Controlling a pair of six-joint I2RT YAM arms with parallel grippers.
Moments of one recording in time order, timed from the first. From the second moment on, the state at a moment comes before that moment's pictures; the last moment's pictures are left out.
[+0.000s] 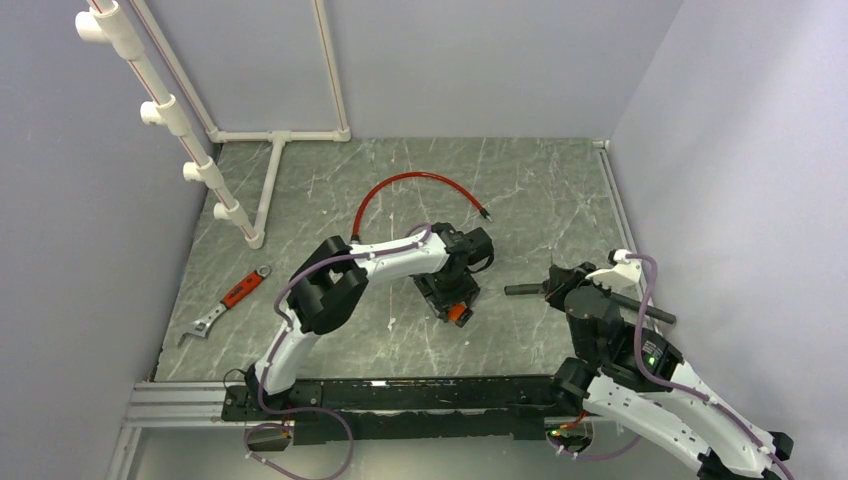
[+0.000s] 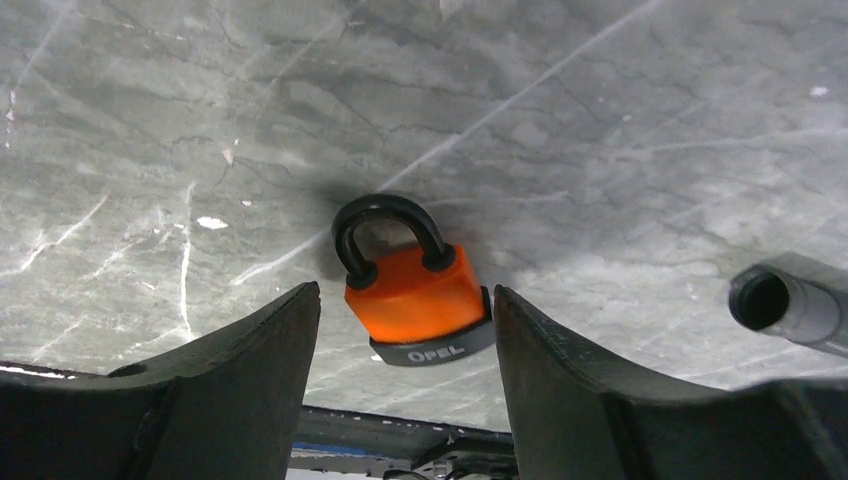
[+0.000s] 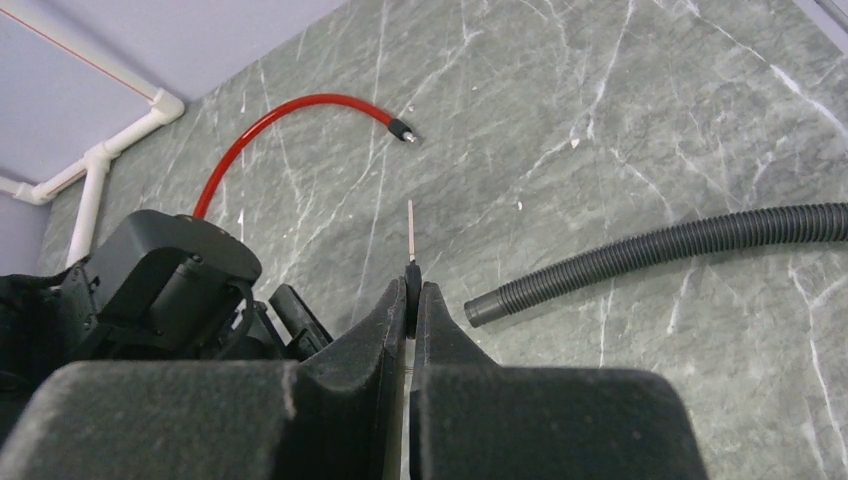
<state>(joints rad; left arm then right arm) -1.02 2.17 1.73 -1.03 -0.02 -1.55 0.90 0.37 0.68 -0.77 0.93 0.86</state>
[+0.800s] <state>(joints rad) -0.98 1.93 1.31 -0.60 0.04 -1.38 0.91 0.39 0.67 -0.69 0.81 0.80</state>
